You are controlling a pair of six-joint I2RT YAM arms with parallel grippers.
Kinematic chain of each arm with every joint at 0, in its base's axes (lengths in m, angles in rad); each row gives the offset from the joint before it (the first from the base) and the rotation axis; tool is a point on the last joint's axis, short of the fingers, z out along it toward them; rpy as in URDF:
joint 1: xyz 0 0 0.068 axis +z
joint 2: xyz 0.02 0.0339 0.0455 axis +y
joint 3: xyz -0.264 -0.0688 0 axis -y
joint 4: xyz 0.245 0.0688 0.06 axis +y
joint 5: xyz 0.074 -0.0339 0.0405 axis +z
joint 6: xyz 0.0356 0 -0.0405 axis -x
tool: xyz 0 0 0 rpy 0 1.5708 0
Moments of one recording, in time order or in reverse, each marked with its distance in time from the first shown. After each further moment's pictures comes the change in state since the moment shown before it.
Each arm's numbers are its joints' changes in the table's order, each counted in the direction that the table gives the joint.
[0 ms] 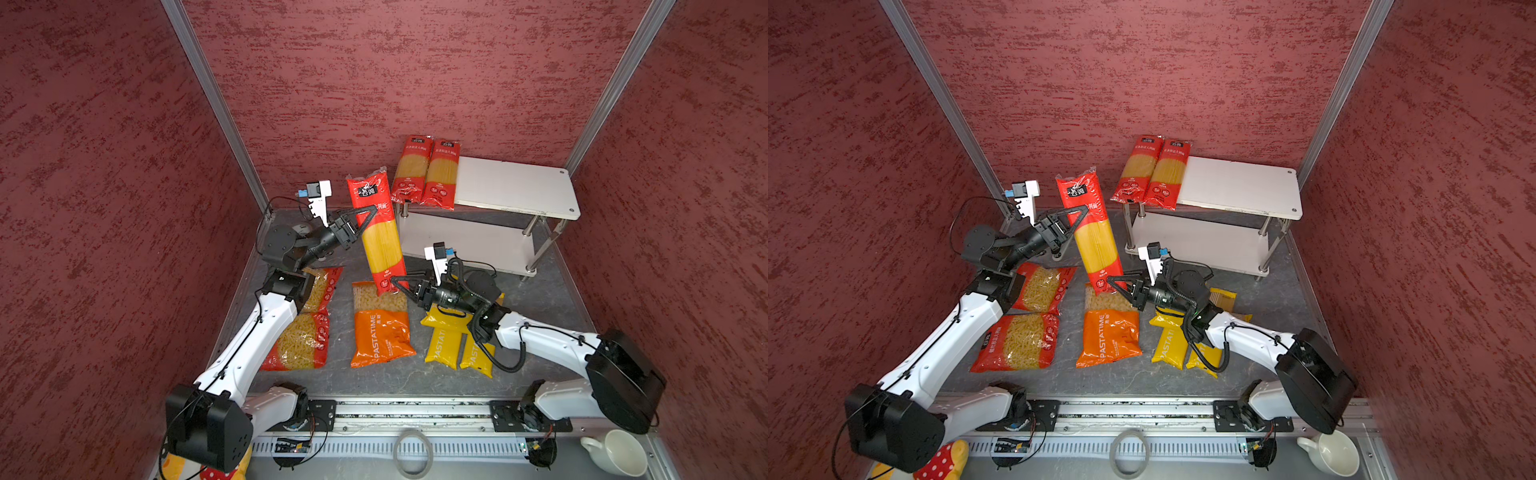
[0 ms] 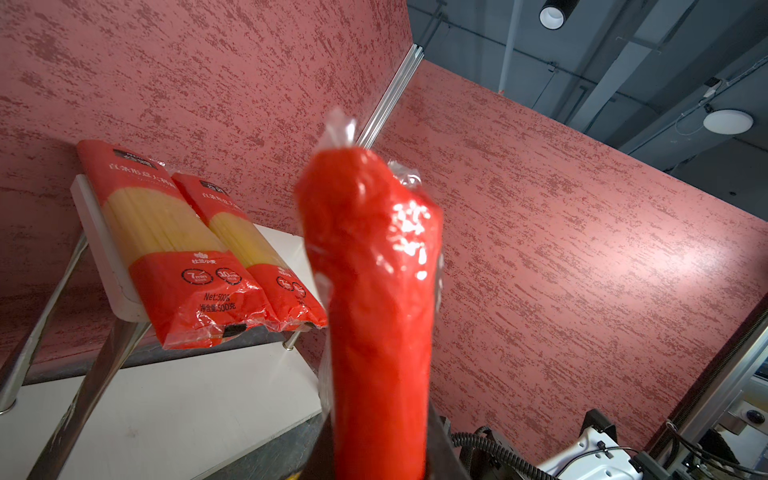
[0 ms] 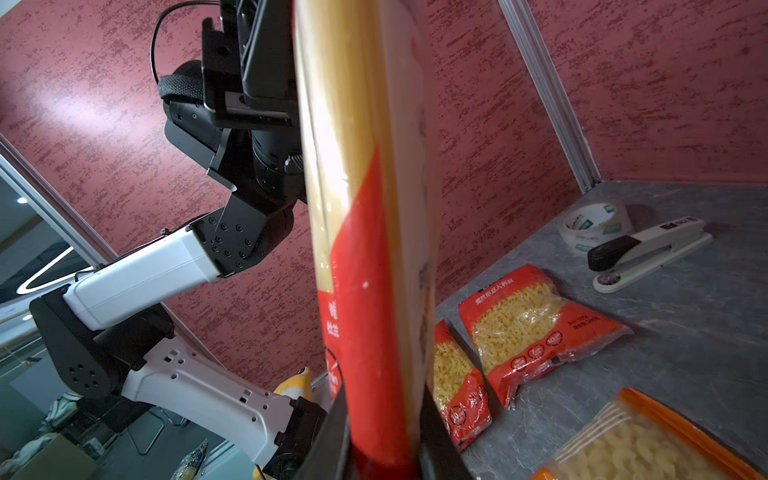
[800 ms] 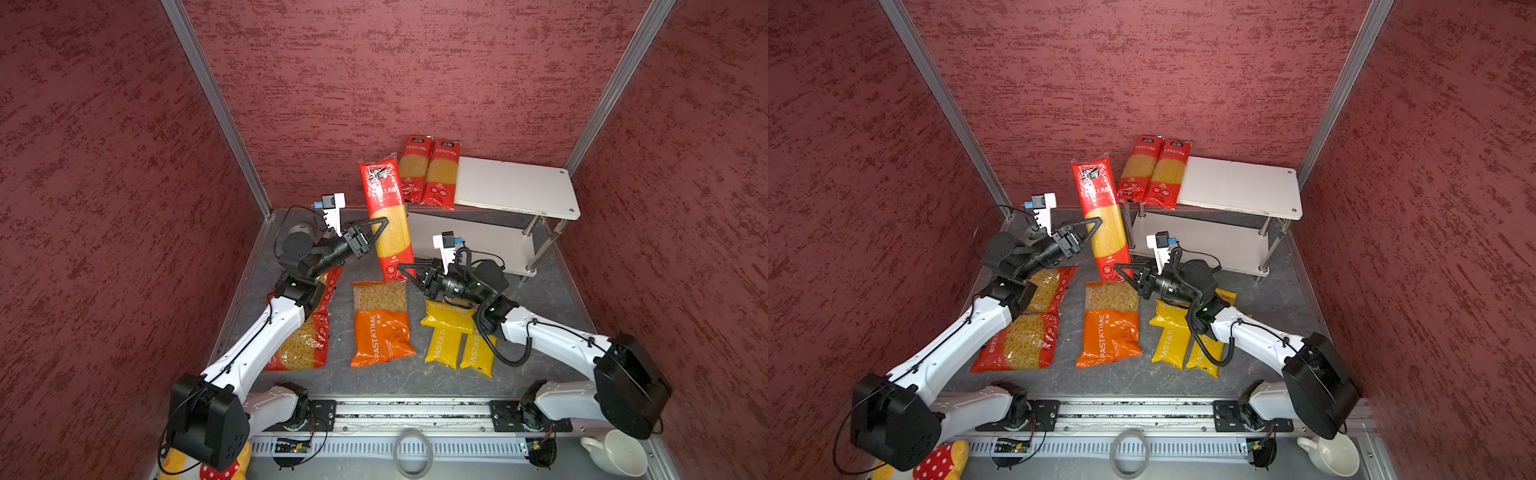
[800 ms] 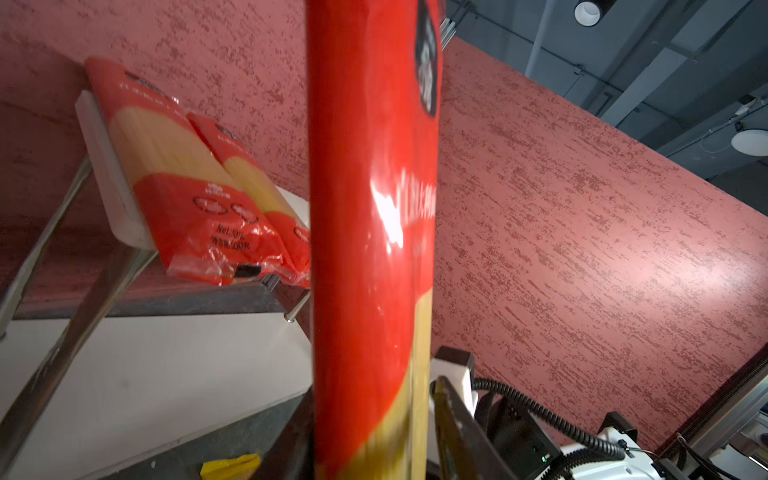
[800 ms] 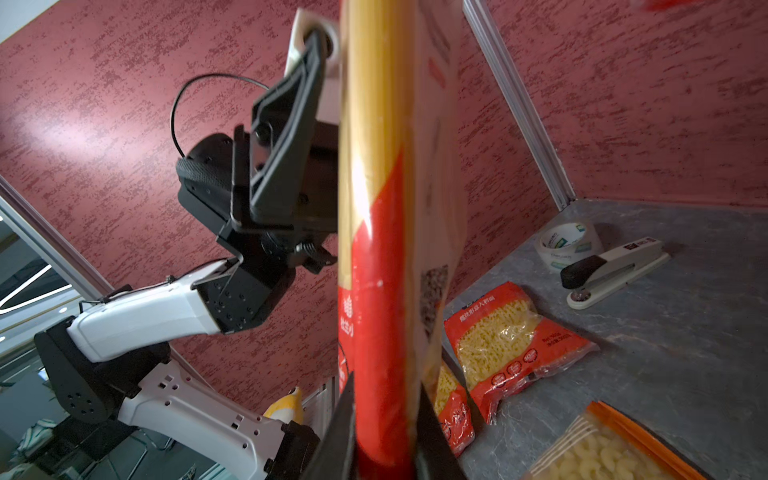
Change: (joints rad) left arm -0.098 0.010 -0.115 0.003 0.087 -0.009; right arm -0.095 -0.040 0.056 0.085 0.019 0.003
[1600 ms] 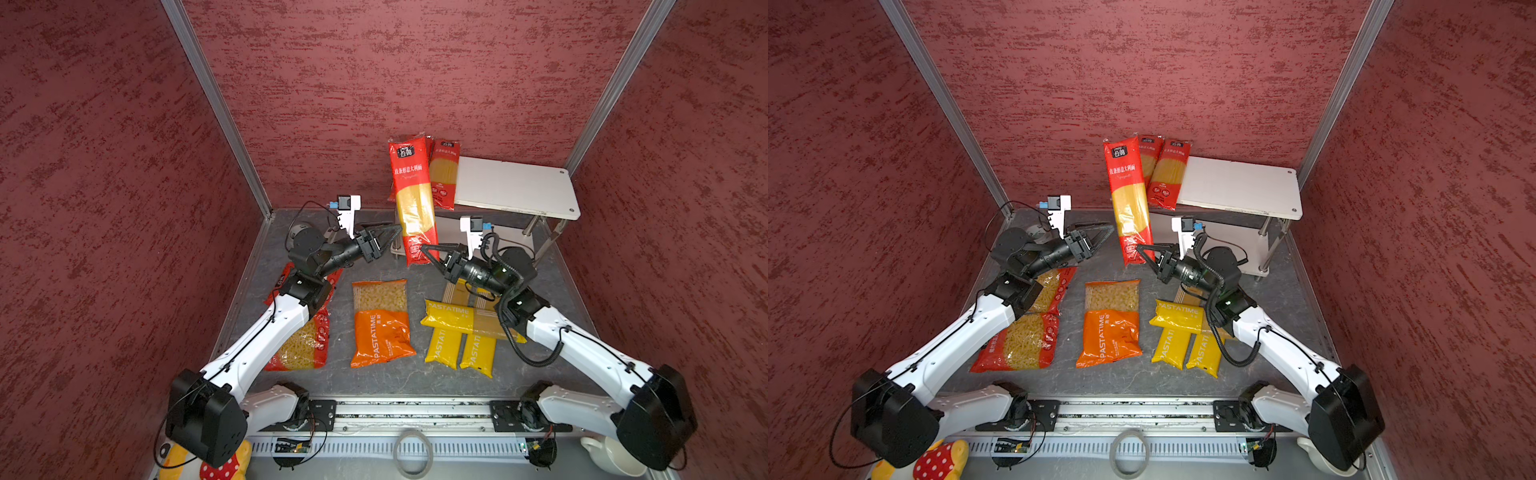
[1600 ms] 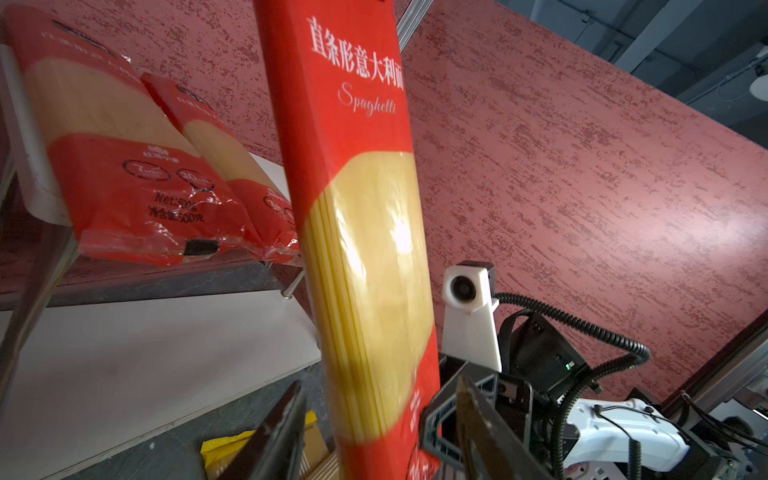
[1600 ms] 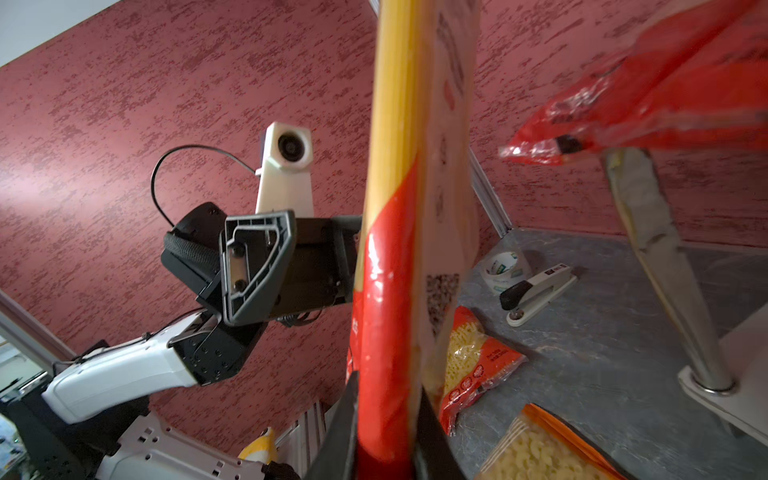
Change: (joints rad) left arm -0.064 0.009 0.068 0.135 0.005 -0.118; right arm -0.147 -0.169 0.100 0.307 -0.023 0.018
